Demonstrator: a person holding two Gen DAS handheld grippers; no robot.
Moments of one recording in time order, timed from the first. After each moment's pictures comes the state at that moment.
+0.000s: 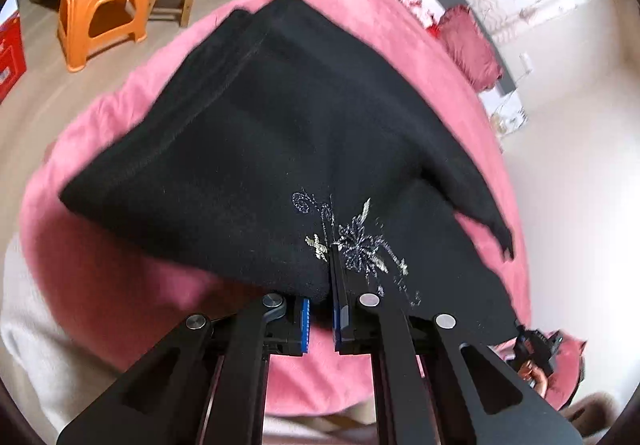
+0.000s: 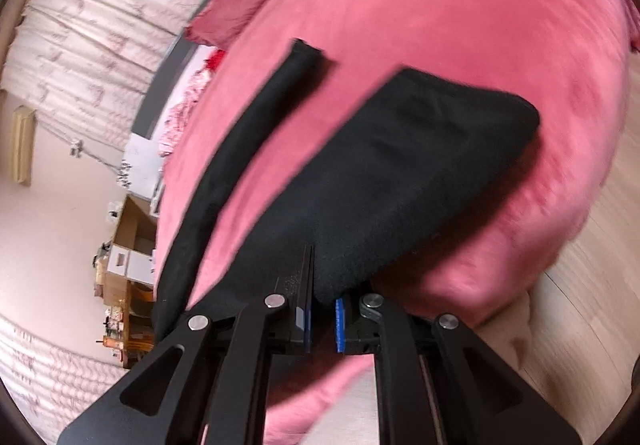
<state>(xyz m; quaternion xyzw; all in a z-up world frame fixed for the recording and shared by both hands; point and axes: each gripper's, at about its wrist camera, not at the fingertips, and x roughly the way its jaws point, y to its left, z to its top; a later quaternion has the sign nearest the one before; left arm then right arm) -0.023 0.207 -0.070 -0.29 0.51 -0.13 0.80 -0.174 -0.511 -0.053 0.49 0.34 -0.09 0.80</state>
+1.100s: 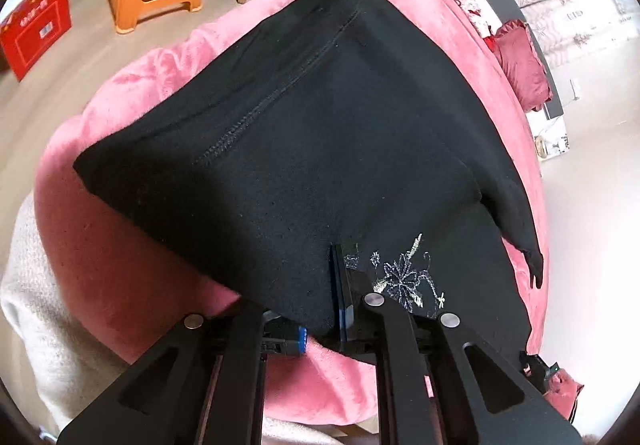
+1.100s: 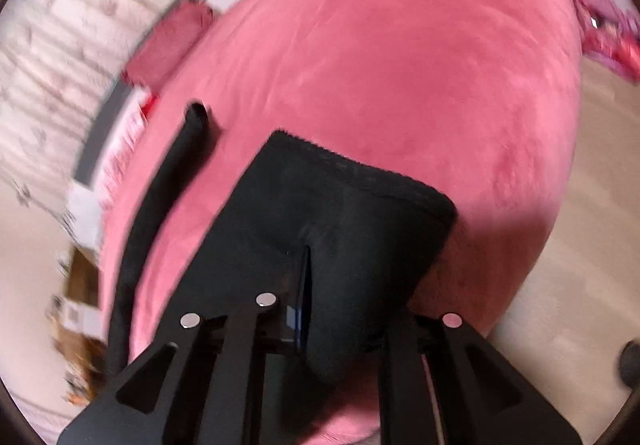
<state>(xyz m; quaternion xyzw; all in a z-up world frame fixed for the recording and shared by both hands) -0.013 0.232 -0.094 -0.32 0.54 -0.05 0.78 -0.167 -0.584 -0.074 0.48 0.31 -0.22 0.79</state>
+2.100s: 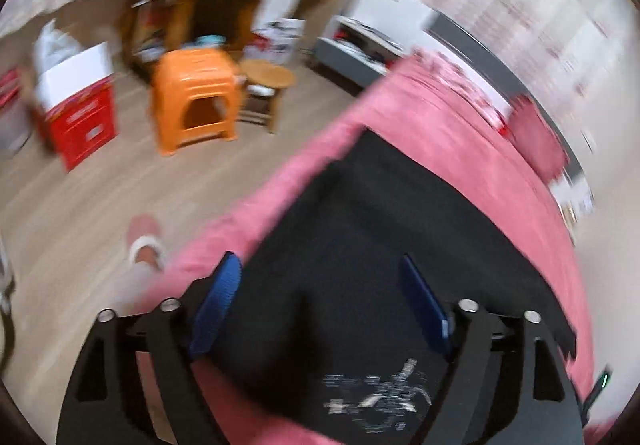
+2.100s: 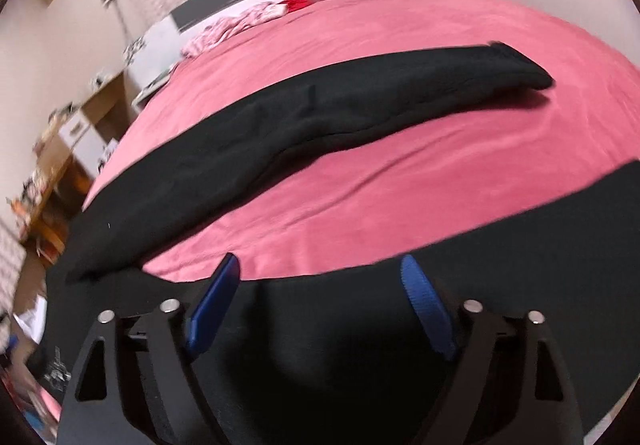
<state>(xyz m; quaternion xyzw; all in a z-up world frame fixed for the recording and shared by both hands) 0.003 0.232 -0.017 -0.24 0.37 0.05 0.90 -0.009 -0.334 -0.045 0.18 0.38 -0.06 0.90</state>
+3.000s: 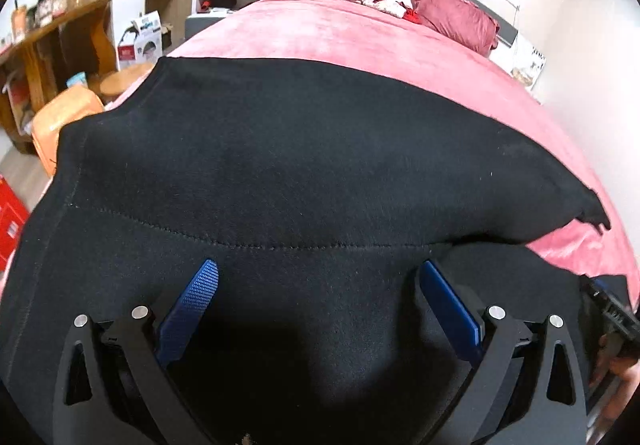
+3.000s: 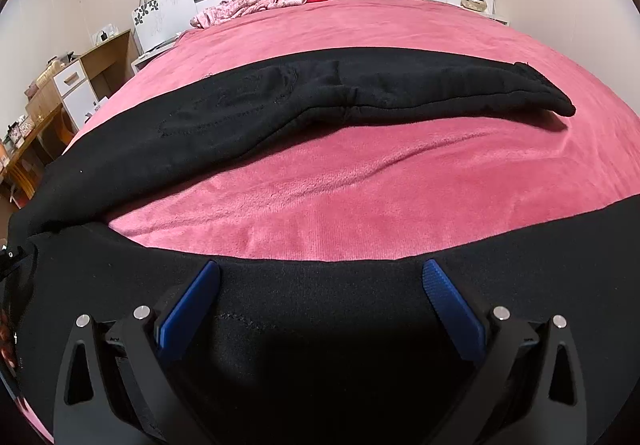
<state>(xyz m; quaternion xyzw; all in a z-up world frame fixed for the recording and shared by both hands) 0.093 0.094 -0.099 -0.08 0.42 -0.10 0.90 -0.006 -0.306 -0.073 0.10 0.39 -0.07 0.91</state>
